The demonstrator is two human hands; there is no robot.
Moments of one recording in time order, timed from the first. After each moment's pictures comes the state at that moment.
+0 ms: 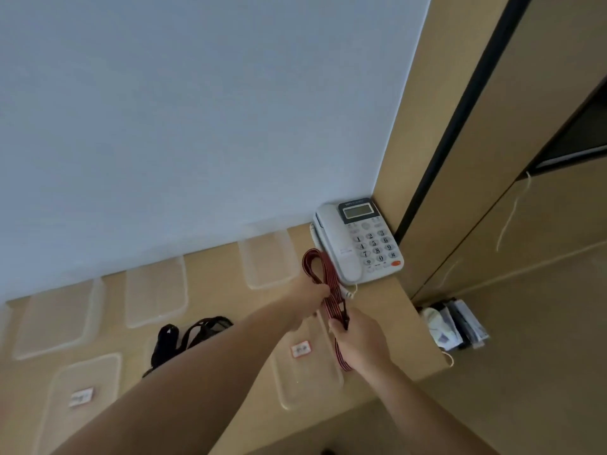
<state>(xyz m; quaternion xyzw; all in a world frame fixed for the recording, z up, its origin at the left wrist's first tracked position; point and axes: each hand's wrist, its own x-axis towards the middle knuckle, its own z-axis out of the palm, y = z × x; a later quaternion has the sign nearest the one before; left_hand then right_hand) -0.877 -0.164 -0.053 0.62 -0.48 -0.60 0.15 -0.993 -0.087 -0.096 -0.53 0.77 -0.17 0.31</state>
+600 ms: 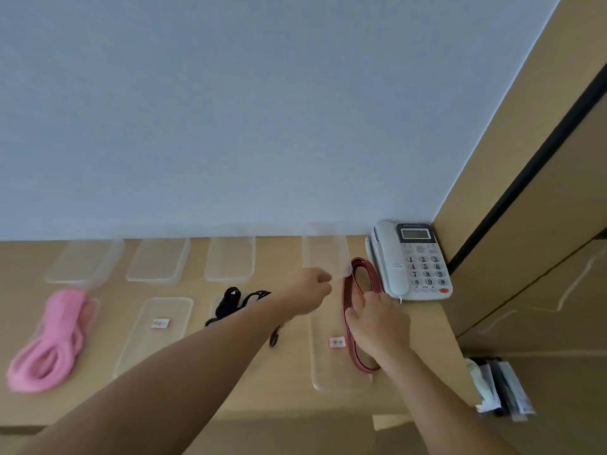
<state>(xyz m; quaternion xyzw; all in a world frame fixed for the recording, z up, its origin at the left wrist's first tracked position) -0.799 -0.123 -0.004 0.66 -0.55 -0.49 0.16 -0.955 -0.092 -0.035 -0.68 0.72 -0.05 0.14</state>
